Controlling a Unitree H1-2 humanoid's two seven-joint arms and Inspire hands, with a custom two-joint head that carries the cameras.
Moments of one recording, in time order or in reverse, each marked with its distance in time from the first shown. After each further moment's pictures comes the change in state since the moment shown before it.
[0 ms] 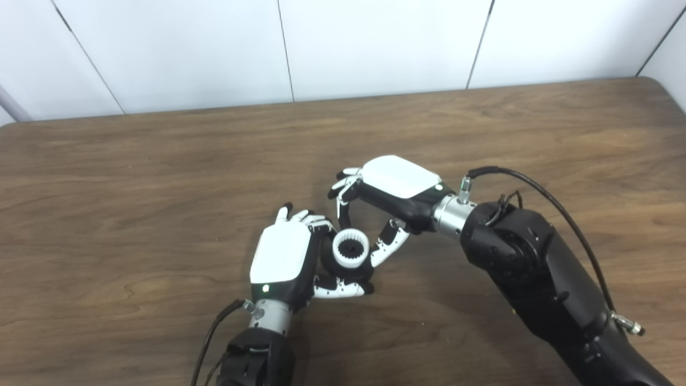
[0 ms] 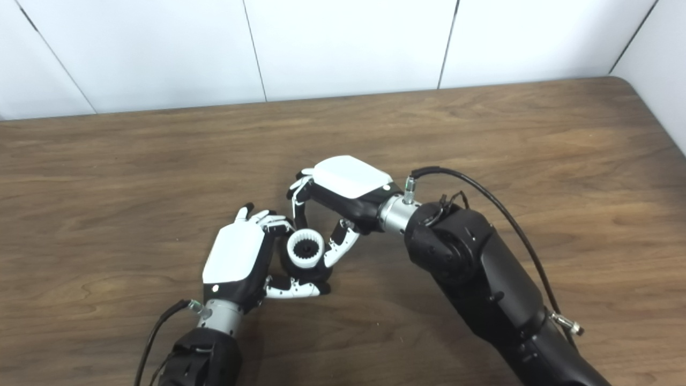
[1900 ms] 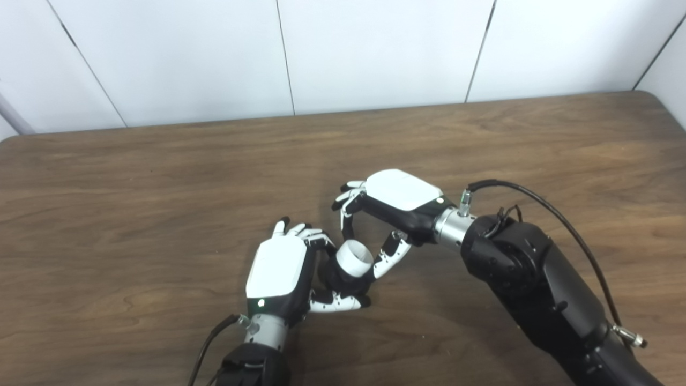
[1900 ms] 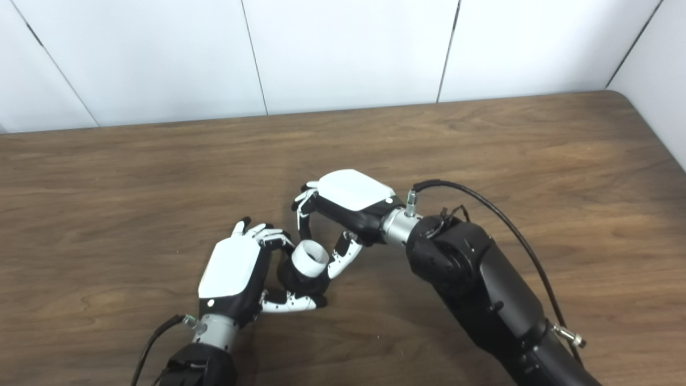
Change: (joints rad) left arm 0.010 0.007 0.012 -0.005 -0.018 -0.012 0.007; right arm 0.004 -0.010 0.000 0.041 0.005 -0.017 -0.036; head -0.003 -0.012
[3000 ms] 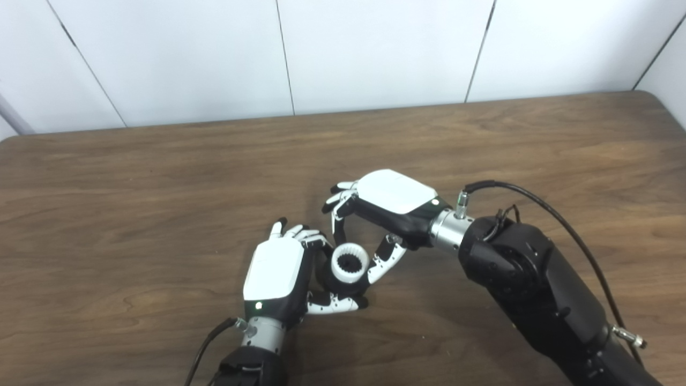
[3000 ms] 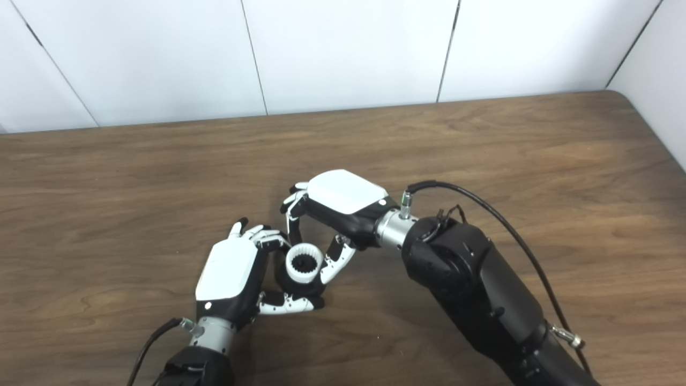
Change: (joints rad) left arm 0.009 0.010 0.004 0.003 -0.002 -0.014 0.021; right arm -0.007 0.005 0.025 -0.064 0.001 0.022 0.028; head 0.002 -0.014
